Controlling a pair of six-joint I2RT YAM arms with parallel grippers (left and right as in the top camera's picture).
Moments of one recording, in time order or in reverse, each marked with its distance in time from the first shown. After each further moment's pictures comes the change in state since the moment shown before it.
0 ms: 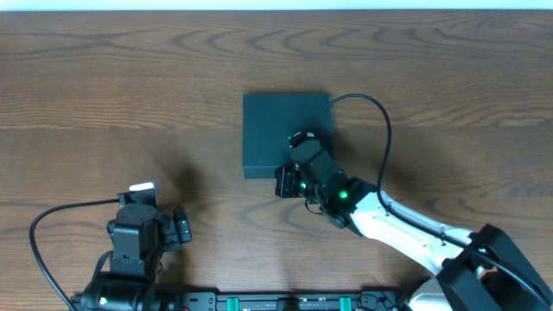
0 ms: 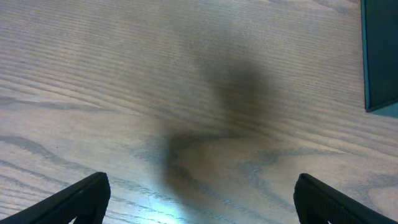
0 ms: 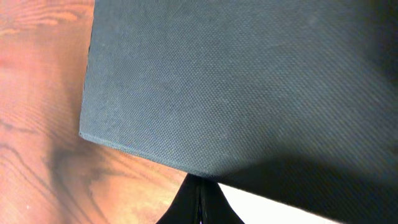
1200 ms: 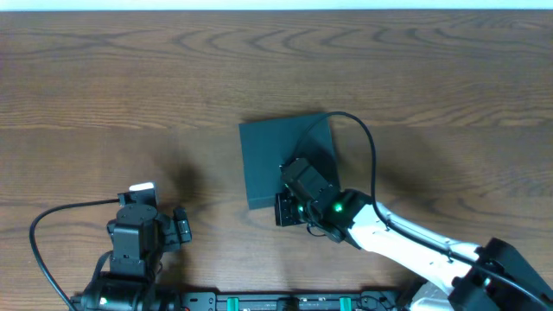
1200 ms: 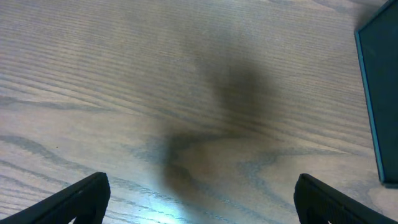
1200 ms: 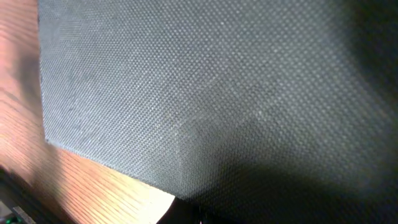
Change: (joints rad) left arm 0.000 0.000 0.000 0.000 0.000 0.000; right arm 0.113 -0.054 0.001 -0.252 -0.064 -0.017
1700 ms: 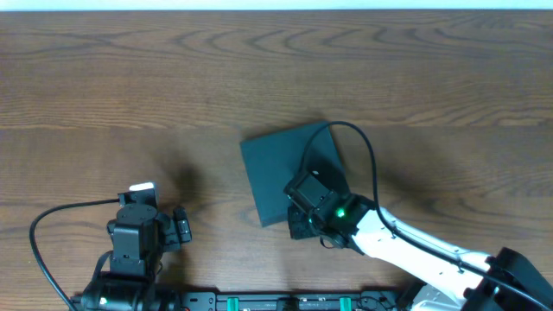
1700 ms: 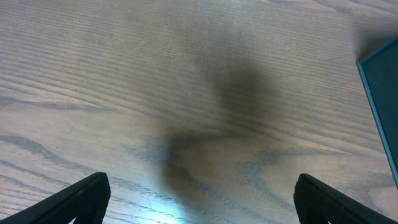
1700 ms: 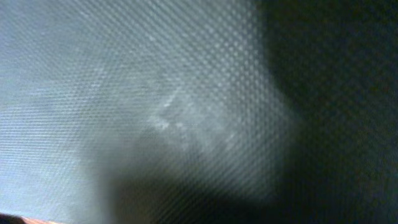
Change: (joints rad) left arm 0.000 0.000 0.000 0.000 0.000 0.000; right arm 0.027 -0.051 0.001 -0.253 0.103 -0.012
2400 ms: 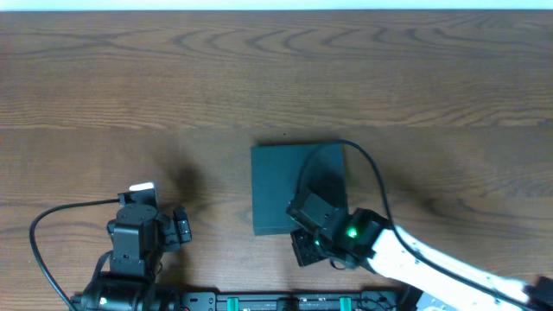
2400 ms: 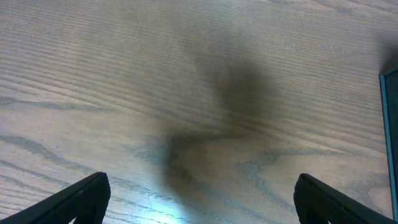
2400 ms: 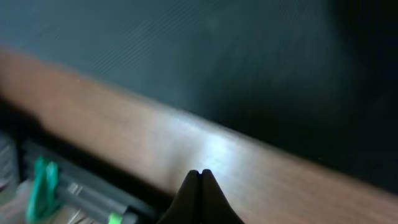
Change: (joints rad) left arm 0.000 0.000 0.000 0.000 0.000 0.000; right arm 0.109 -0.140 0.011 -0.228 -0.075 -0.034
